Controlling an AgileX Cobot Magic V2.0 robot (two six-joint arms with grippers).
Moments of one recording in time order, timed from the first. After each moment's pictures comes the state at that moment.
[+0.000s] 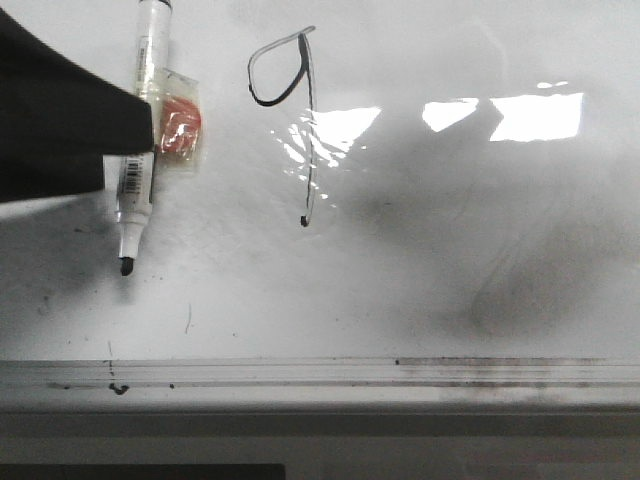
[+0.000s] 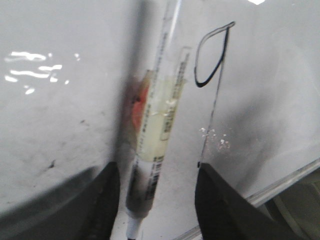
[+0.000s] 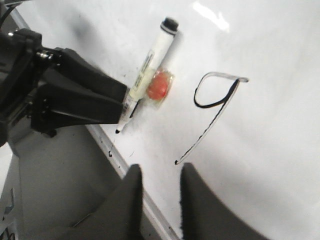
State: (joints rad) left arm -0.89 0.92 -0.39 -0.11 -0.17 -0.48; right arm 0.83 1.01 -1.04 0.06 0.71 0.01
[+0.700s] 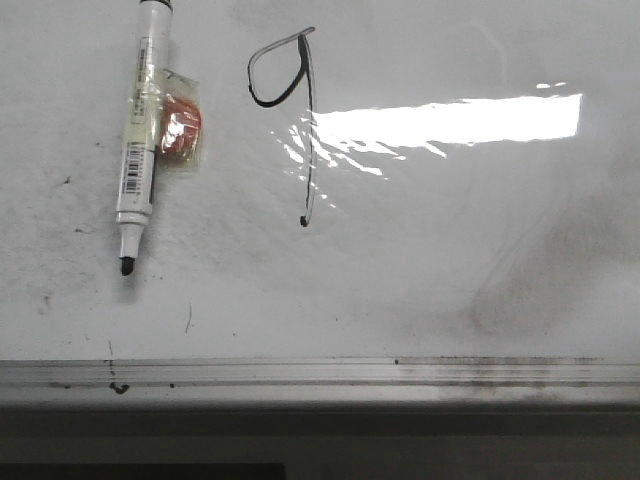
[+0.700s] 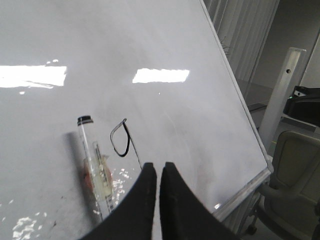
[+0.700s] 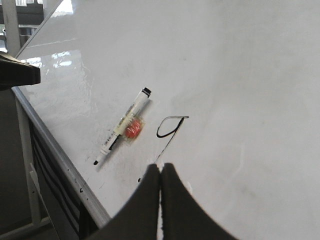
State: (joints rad) left arm -0.89 0.26 -0.17 0.26 -0.12 -0.48; right arm 0.83 0.18 -0.38 -0.13 0.27 0.01
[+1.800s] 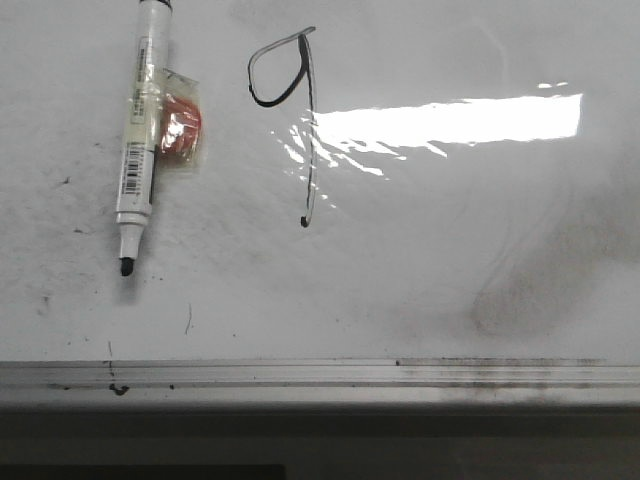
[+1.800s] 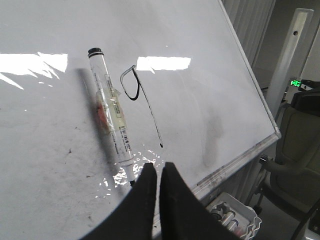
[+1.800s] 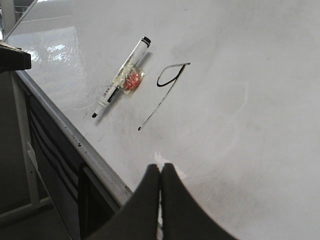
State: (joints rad) left arm -0.89 0.15 -0.01 0.28 -0.14 -0.48; right arm 0.83 -0.01 -0.20 -0.14 0.33 0.01
